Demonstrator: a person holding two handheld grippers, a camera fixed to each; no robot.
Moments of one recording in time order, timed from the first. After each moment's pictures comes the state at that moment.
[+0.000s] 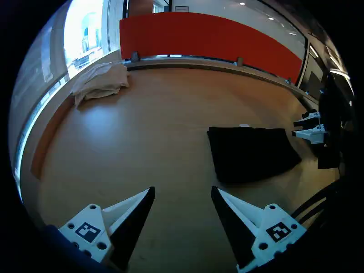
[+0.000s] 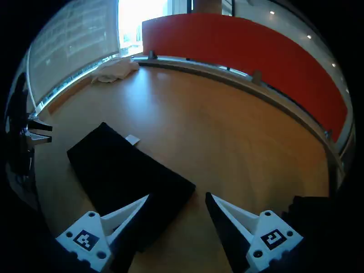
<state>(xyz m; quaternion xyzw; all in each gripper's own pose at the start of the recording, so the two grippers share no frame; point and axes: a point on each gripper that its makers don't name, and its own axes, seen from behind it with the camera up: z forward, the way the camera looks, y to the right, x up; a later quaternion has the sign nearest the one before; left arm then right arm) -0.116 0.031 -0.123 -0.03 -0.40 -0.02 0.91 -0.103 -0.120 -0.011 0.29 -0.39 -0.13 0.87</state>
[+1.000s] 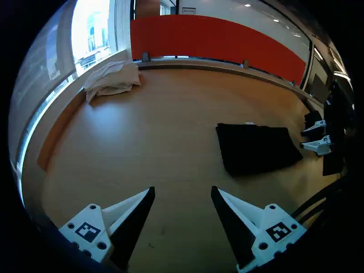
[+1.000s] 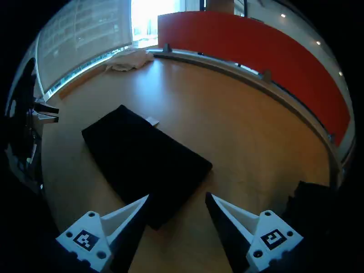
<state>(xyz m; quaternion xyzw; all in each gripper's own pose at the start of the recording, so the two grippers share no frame) -0.108 0.010 -0.150 -0.01 -0.40 -0.02 0.92 -0.108 -0.113 -0.064 0.32 -0.40 -0.15 0.84</state>
